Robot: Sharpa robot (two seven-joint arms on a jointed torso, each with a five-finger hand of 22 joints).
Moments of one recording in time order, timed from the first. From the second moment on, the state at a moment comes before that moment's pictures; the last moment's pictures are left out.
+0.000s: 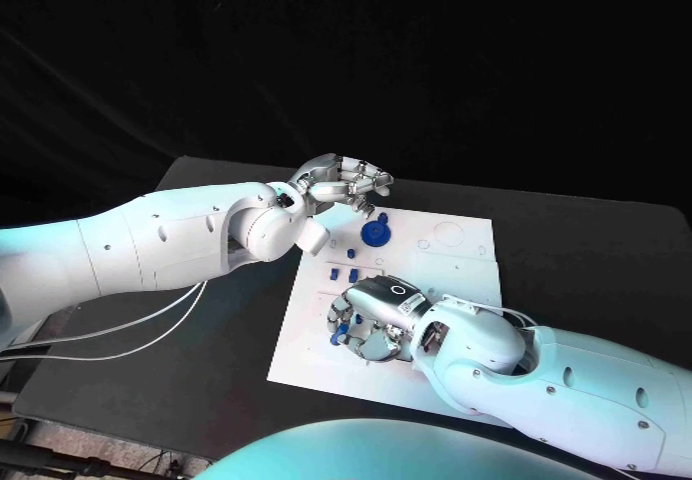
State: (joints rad) left arm 1.17 -0.82 -0.02 1.44 -0.19 -0.13 0.28; left_hand 1.45 -0.14 0.28 0.28 0.31 0.91 0.14 0.34 0.36 1.02 0.08 0.50 0.19 1.18 0.01 1.15 0.61 0.16 1.13 0.12 0.47 1.31; right arm 1.05 -0.54 -0.16 1.71 -1.64 -0.30 -0.15; right_hand 1.33 -0.18 0.68 0.00 0.11 1.04 0.12 0.33 0.47 1.16 0.09 0.23 0.17 1.46 -0.02 1.44 1.31 0.14 1.31 0.08 1.05 1.17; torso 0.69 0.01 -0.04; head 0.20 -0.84
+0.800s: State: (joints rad) left arm 1.17 -0.82 -0.02 1.45 -0.19 -0.13 0.28; left_hand 1.44 -0.14 0.28 0.29 0.31 0.91 0.14 0.34 0.37 1.02 0.08 0.50 0.19 1.18 0.01 1.15 0.61 0.16 1.13 0.12 0.47 1.31; right arm 1.04 -0.53 -0.16 1.73 -1.74 -0.30 -0.20; right_hand 1.32 -0.19 0.68 -0.01 0.13 1.02 0.13 0.33 0.48 1.16 0.09 0.23 0.19 1.46 -0.02 1.44 1.31 0.14 1.31 0.08 1.05 1.17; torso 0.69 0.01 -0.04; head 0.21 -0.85
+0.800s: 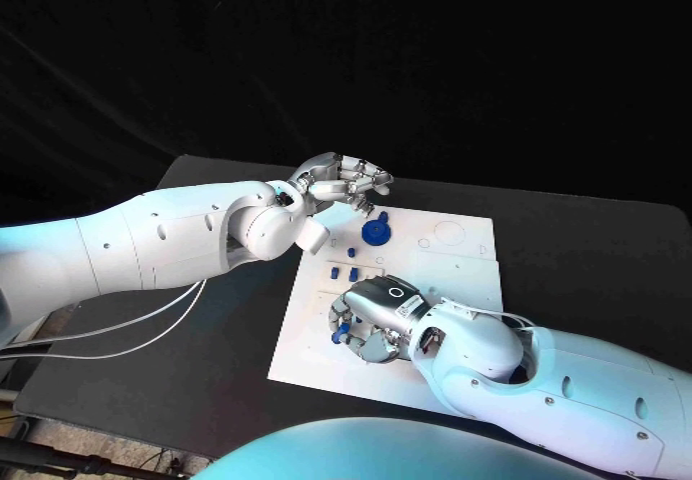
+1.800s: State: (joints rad) left arm 1.17 -0.83 -0.02 1.45 -0.19 -0.12 0.28; left_hand 1.44 -0.14 0.28 0.29 0.31 0.91 0.14 0.34 0.37 1.02 0.08 0.50 0.19 1.18 0.01 1.15 0.61 0.16 1.13 0.12 0.47 1.31; right arm 1.06 -0.60 -0.17 1.78 -1.72 -0.31 -0.19; right_hand 1.23 -0.26 0.61 0.00 0.14 0.90 0.17 0.23 0.43 1.04 0.11 0.17 0.18 1.47 0.02 1.42 1.26 0.14 1.26 0.13 0.94 1.11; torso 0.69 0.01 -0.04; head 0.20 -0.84
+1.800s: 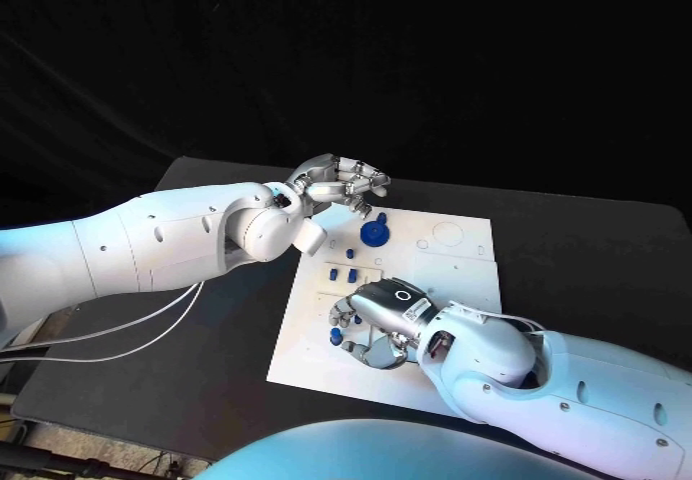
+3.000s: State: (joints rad) left arm 1.17 -0.86 -0.04 1.46 -0.19 -0.12 0.28; left_hand 1.44 -0.14 0.28 0.29 0.31 0.90 0.15 0.34 0.37 1.02 0.08 0.50 0.19 1.18 0.01 1.15 0.61 0.16 1.13 0.12 0.47 1.31; right arm 1.11 -1.18 -0.18 1.98 -1.24 -0.37 -0.33; right_hand 1.22 -0.24 0.17 0.29 0.21 0.97 0.09 0.30 0.62 1.40 0.01 1.31 1.28 1.47 -0.05 1.55 1.31 0.11 1.39 0.05 1.12 1.29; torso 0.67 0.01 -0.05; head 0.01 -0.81
